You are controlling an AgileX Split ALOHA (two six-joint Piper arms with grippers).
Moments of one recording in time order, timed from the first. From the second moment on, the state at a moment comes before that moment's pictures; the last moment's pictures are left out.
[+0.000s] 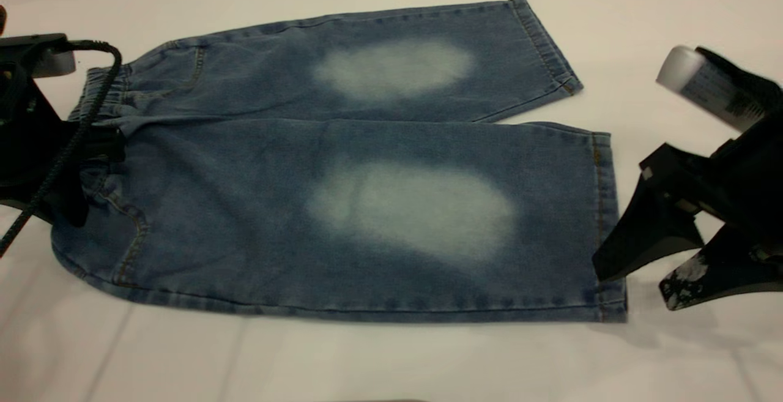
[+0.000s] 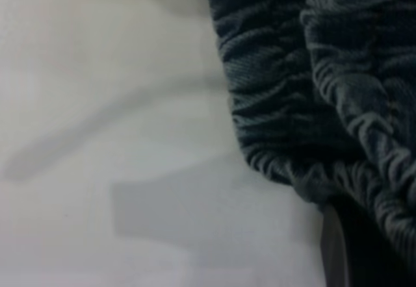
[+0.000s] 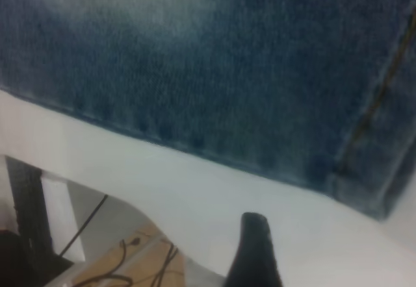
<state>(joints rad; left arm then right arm) -0.08 1.96 -0.80 0.14 0.25 -0.38 0.09 1.95 -0.53 1.42 0.60 -1.13</state>
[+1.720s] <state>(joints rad) -0.09 1.93 -0.80 0.14 0.28 -0.37 0.08 2.08 -0.54 1.66 0.61 -1.35</state>
